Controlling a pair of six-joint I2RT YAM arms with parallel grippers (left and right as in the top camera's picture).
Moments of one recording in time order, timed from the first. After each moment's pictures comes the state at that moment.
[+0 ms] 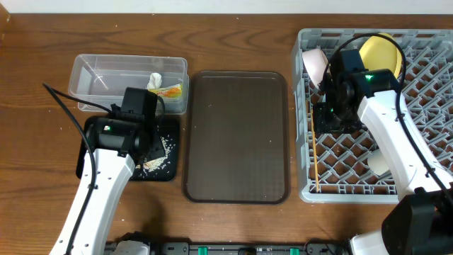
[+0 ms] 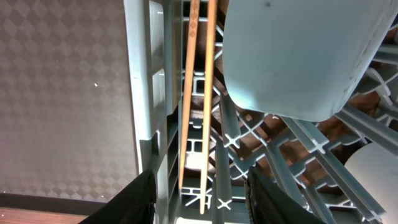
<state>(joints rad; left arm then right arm) -0.15 1.26 1.09 -1.20 -0.24 -0.49 0.17 1.65 1.38 -1.20 -0.06 0.17</state>
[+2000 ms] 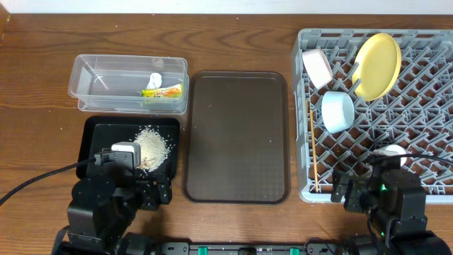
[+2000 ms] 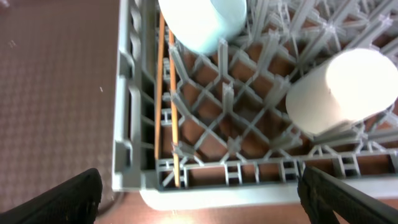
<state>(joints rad) -0.20 0.48 0.89 -1.01 0.07 -0.22 0.14 0.49 0.72 -1.08 0.05 0.26</state>
